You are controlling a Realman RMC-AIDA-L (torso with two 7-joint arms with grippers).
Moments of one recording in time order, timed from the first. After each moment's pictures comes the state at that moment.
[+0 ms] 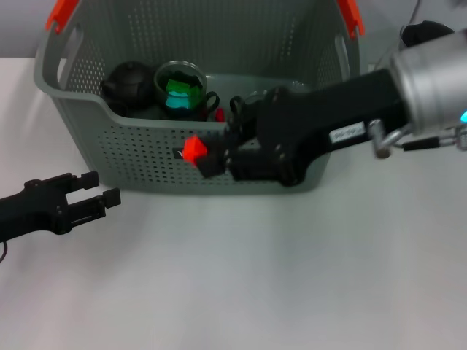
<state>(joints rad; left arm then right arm) -0.40 -2.09 0.20 0.68 2.24 1.65 -1.37 0.66 2.10 -1.26 -1.32 -1.77 -1.65 2.08</state>
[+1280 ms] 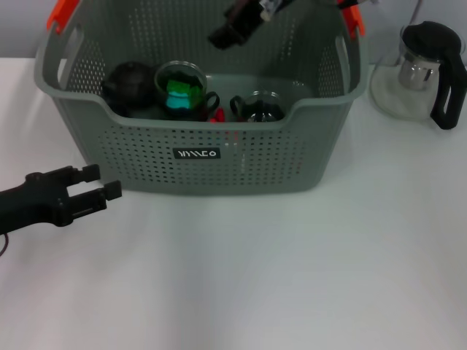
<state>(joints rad) -0.42 -2.08 0.20 0.69 2.24 1.65 -1.38 1.21 2.10 -1.21 -0.93 -2.56 -1.17 2.37</state>
